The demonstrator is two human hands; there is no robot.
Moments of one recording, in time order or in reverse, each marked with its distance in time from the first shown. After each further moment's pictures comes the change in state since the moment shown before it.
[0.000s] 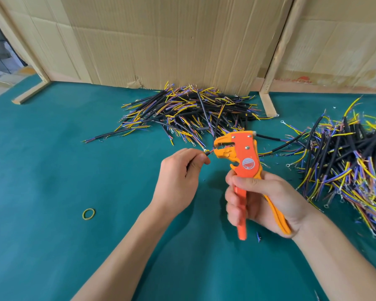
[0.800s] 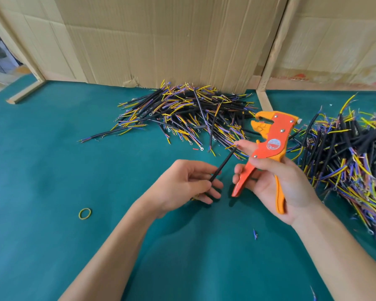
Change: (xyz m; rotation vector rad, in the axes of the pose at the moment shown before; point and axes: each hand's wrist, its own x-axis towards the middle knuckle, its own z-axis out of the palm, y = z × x) left_hand -0.002 0.002 -0.008 -0.548 -0.578 -0.422; right_hand 0.009 -0.005 -0.027 0.083 0.296 -0.359
